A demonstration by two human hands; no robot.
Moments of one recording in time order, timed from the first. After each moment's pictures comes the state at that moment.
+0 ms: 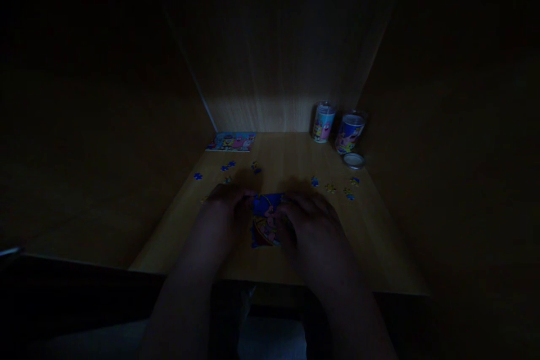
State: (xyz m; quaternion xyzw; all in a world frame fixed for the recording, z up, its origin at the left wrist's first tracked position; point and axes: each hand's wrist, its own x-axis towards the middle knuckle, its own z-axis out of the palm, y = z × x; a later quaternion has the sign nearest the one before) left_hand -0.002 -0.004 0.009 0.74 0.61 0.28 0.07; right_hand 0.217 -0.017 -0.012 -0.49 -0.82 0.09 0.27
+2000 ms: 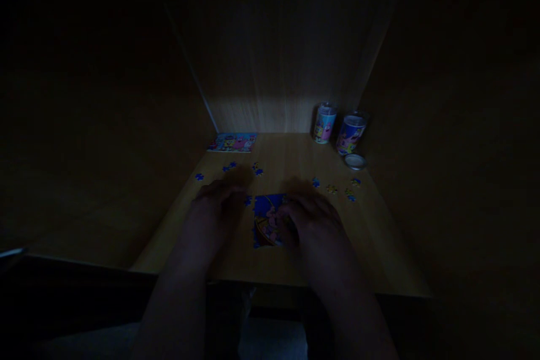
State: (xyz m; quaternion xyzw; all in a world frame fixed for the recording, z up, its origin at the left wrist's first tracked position) left_hand -0.024 -0.004 0.009 0.68 0.67 0.28 0.09; right_hand 0.217 -0.017 -0.012 -0.49 -0.82 0.10 0.29
